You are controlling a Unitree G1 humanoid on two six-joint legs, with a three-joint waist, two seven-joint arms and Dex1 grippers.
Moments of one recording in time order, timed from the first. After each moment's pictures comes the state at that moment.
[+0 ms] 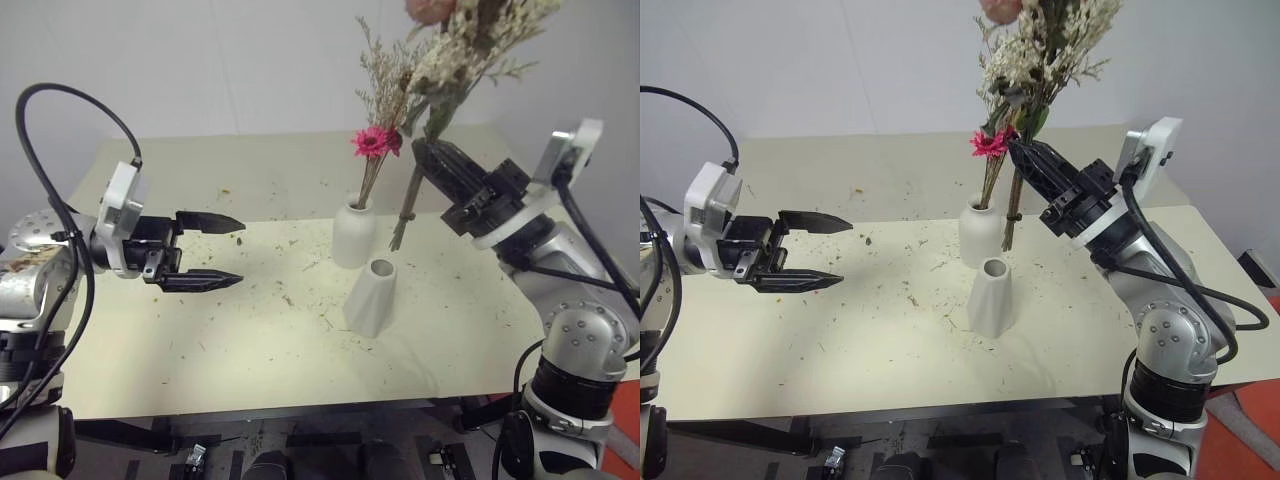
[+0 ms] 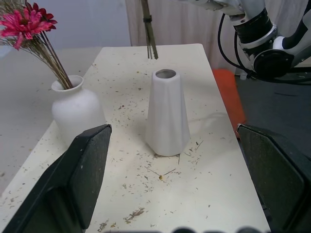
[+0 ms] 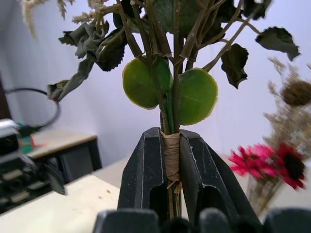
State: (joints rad) left arm -0.60 0.91 0.16 0.03 -0.67 0.47 -1.50; right arm -0.59 -0.38 -0.33 -0.51 0.93 0.73 0.42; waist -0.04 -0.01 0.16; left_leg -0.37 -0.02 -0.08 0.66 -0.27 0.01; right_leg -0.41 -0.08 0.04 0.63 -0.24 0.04
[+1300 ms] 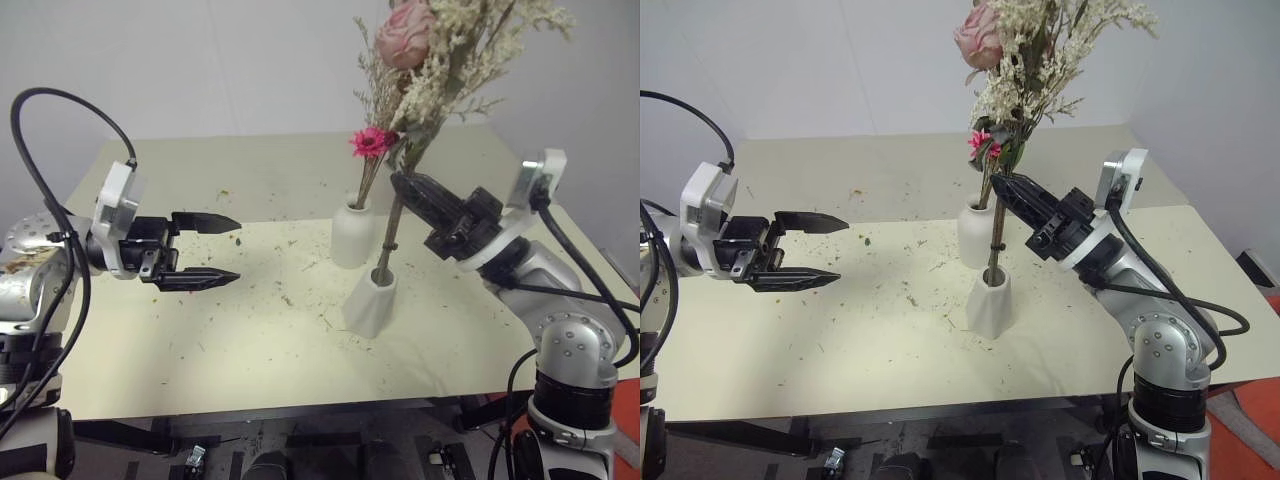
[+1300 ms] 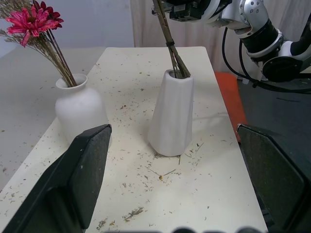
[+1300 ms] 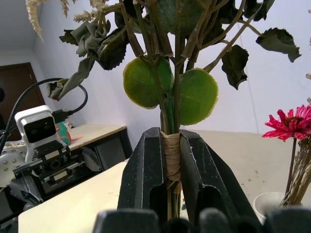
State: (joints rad) left arm -0.58 0.91 0.18 0.03 -0.67 0.49 -1.50; right arm -0.51 -0.42 -0.24 -0.44 1.00 0.68 0.45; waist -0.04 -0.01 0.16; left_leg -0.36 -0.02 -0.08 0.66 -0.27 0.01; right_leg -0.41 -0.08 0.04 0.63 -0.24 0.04
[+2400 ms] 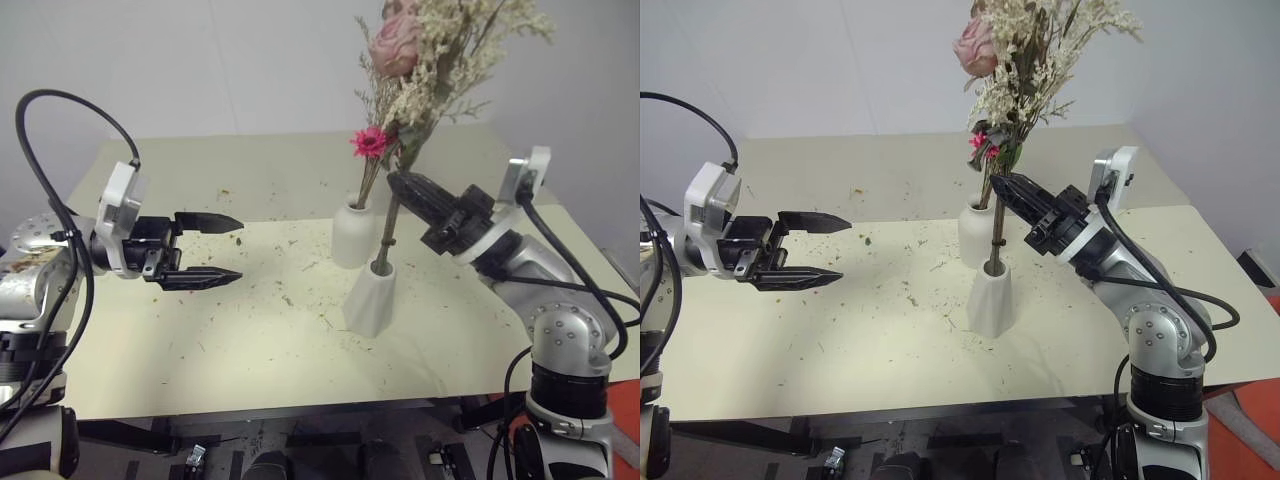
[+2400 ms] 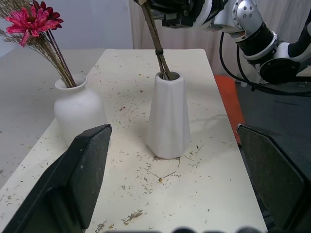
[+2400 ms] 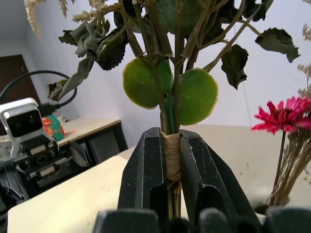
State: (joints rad) left arm -0.59 0.90 0.17 0.04 -0.67 0.49 -1.50; right arm -0.53 -0.43 -0.21 -0.39 0.94 0.65 0.48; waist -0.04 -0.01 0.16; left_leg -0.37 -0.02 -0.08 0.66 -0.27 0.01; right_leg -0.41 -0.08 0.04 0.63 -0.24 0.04
